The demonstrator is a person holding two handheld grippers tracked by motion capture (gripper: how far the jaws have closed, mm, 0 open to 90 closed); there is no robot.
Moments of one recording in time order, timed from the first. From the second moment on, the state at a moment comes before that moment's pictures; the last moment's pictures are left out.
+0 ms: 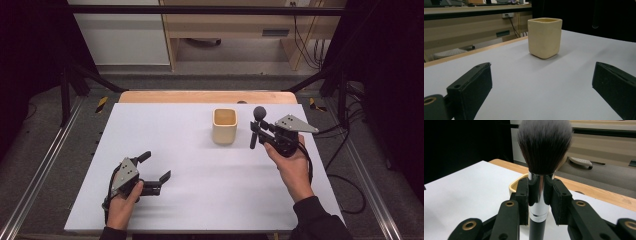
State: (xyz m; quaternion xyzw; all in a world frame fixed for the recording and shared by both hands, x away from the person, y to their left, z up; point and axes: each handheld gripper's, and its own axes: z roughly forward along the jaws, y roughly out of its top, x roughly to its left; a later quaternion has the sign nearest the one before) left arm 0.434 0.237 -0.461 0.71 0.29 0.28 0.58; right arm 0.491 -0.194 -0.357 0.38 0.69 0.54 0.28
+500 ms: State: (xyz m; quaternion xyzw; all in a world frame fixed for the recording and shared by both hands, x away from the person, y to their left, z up) left arm 0.434 0.243 -0.459 0.69 0.29 0.28 0.61; right arm 0.497 -0.184 -0.346 0.38 0.70 0.54 0.28
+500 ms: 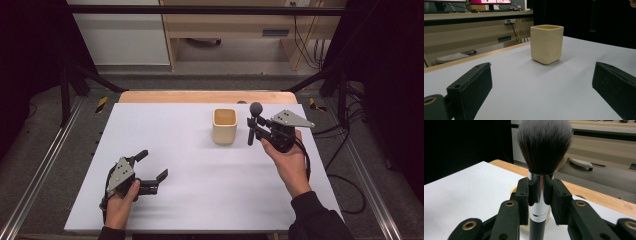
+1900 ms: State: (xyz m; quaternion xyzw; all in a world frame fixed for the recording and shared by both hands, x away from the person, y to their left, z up) left arm 0.432 0.247 -0.457 0.68 0.27 0.28 0.63; right arm 0.515 -0.155 -0.321 0.36 0.70 0.55 0.29
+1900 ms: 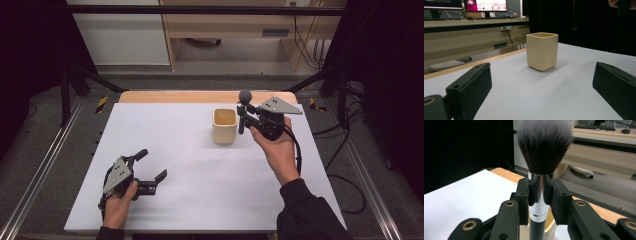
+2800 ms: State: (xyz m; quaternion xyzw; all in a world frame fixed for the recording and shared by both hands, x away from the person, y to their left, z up) left arm 0.433 0.249 -0.455 0.67 0.26 0.27 0.64; right arm 0.529 -0.147 -0.317 0.36 0.69 0.55 0.30
